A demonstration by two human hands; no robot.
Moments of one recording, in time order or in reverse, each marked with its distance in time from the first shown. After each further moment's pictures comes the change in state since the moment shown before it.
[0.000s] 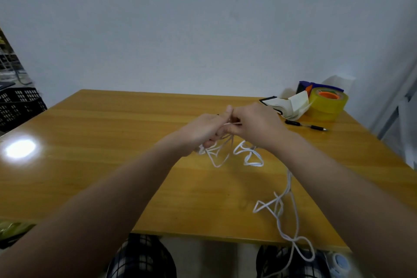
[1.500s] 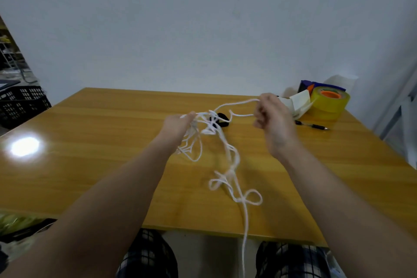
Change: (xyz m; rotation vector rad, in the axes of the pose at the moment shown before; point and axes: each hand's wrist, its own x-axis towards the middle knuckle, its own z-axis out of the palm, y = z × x) left_hand 0.012 -0.050 -0.036 -0.007 0.598 -0.271; right_hand -0.016 0.013 0.020 1.495 0.425 0.395
